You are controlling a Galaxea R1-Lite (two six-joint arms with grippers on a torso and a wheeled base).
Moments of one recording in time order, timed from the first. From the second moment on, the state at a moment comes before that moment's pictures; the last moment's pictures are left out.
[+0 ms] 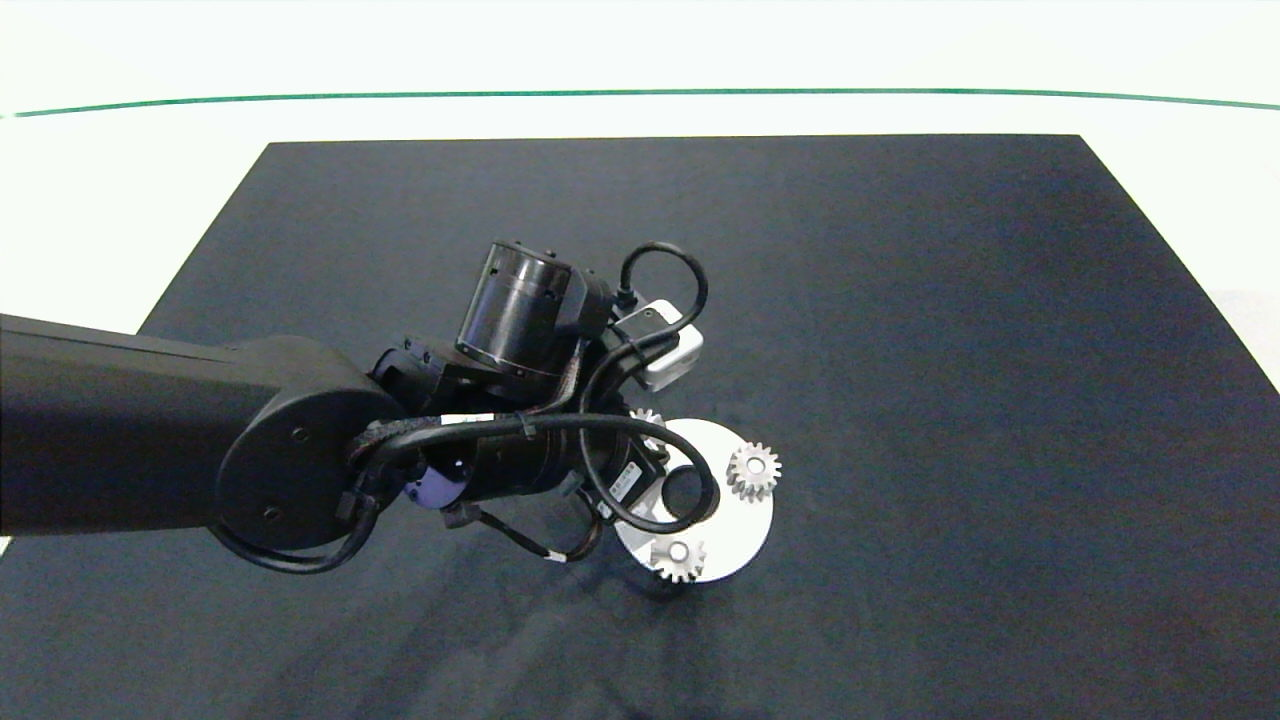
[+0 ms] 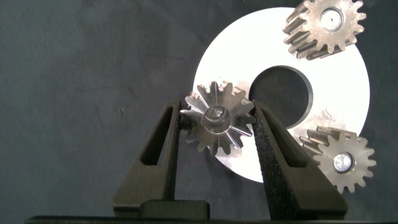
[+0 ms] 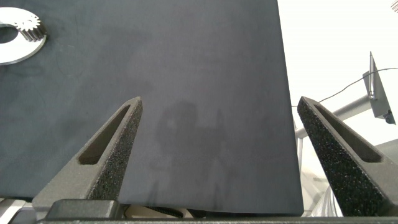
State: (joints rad) left arm -0.74 1.79 -1.21 -0.02 0.11 0.40; right arm 0.28 0.07 -0.76 0.67 -0.32 -0.22
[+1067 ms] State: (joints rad) left arm -0.74 1.82 -1.22 -0.04 0.11 0.40; right arm 0.28 0.07 -0.75 0.67 -0.32 -0.22
